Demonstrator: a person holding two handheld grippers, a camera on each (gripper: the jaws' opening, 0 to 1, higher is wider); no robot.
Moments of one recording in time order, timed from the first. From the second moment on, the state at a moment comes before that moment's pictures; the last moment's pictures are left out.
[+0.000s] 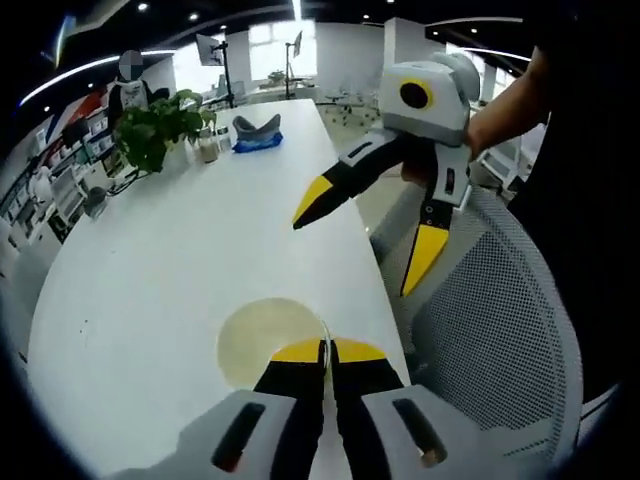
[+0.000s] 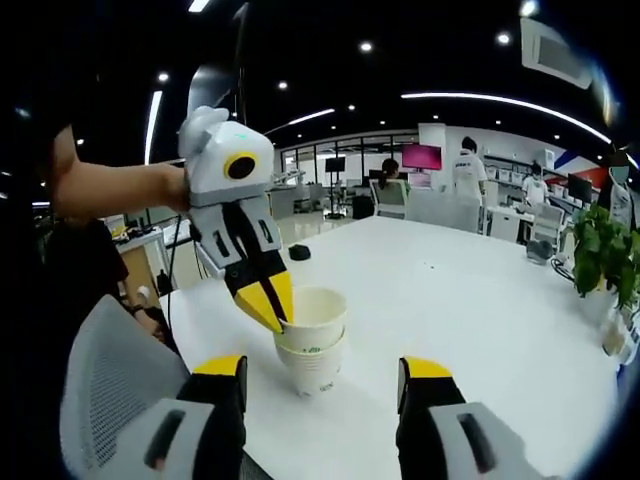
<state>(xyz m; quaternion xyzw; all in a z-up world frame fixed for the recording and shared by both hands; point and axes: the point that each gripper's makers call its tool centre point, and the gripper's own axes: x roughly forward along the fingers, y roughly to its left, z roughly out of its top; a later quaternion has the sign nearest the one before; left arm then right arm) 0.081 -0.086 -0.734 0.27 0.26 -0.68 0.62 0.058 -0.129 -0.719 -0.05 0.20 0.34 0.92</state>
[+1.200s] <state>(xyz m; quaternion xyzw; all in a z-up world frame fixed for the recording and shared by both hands) 0.079 -0.078 -0.745 0.24 0.27 -0.70 0.62 0.059 -0.134 -0.723 -0.05 0.20 0.34 0.92</state>
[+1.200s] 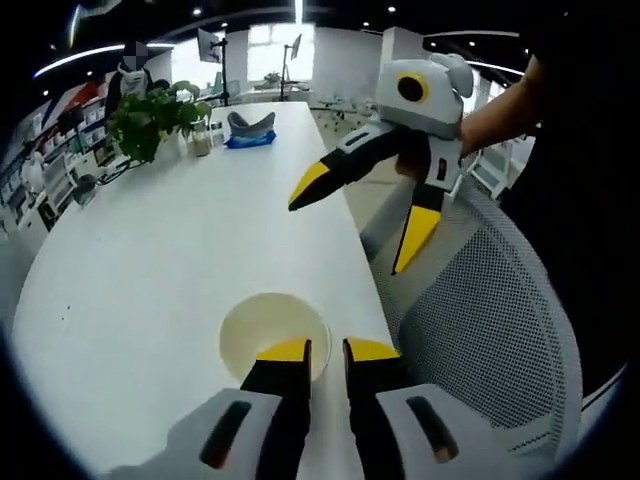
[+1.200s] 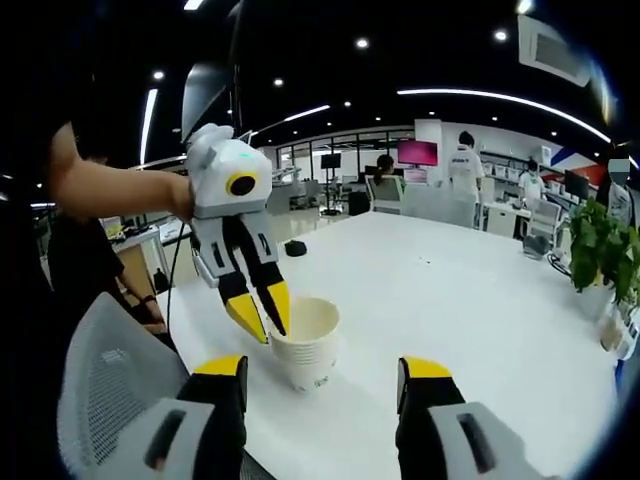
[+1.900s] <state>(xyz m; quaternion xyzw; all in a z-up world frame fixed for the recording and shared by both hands) 0.120 -0.047 -0.726 0.19 0.20 -0.59 0.76 0.069 -0.124 -0.719 -0.06 0.19 0.35 0.91</state>
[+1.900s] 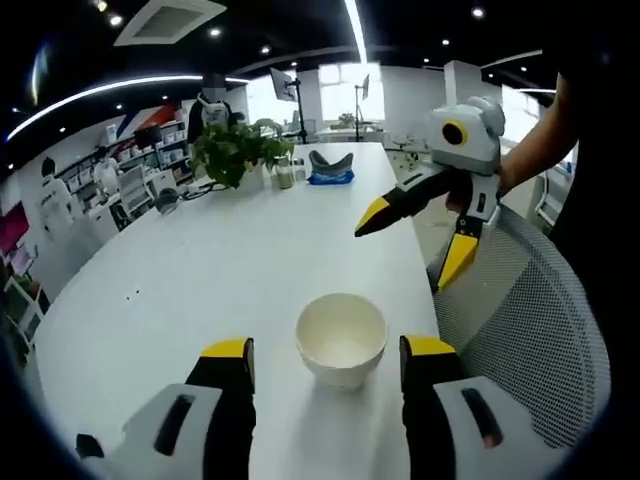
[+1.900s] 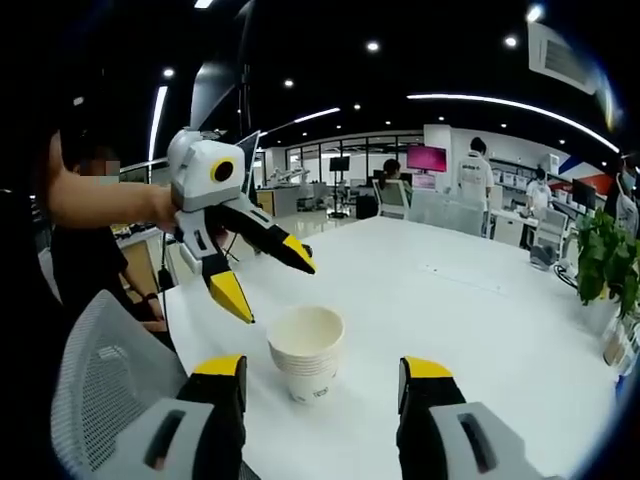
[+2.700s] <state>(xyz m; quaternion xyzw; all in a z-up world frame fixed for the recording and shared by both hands) 0.099 -0.052 -0.787 0.18 0.24 -0.56 0.77 0.080 -0.098 -0.736 -0.09 0.18 0.38 0.90</state>
